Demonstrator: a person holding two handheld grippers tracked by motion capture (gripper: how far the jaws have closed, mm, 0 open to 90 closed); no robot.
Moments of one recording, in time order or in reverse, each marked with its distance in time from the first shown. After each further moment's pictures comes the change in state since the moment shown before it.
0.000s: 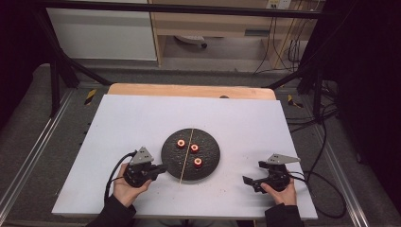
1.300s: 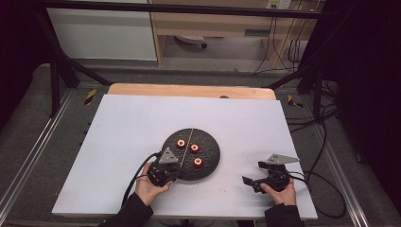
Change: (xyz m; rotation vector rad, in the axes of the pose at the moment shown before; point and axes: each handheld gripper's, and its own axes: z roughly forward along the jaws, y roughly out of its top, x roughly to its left) left arm -0.021 0.011 0.053 0.105 -0.018 0.024; right arm 0.000 0.000 0.001 0.004 0.005 -0.007
